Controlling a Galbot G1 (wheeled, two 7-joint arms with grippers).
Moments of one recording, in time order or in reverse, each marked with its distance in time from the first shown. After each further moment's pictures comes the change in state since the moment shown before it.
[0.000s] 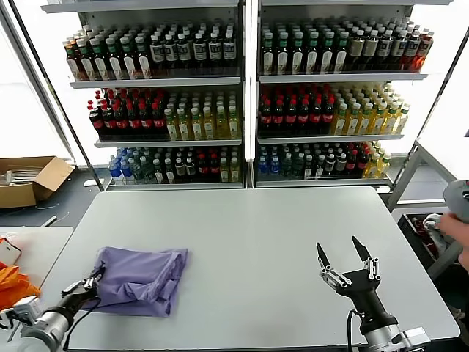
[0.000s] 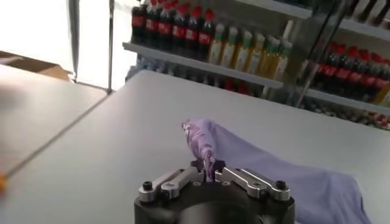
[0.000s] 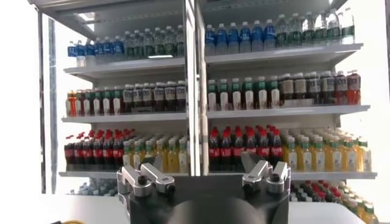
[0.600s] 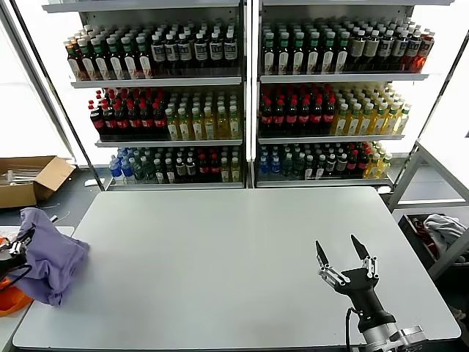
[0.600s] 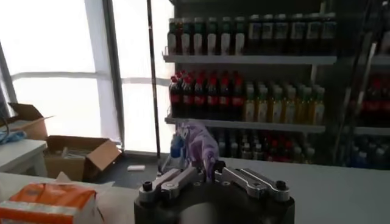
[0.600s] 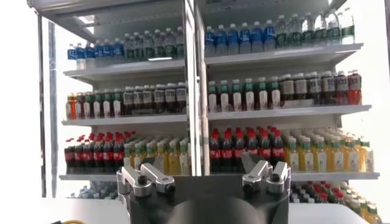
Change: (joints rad) left arm 0.021 0.187 -0.232 -0.115 -0.059 0.053 -0.025; right arm 0.008 0.009 -0.004 -0.001 -0.005 0.000 0.000
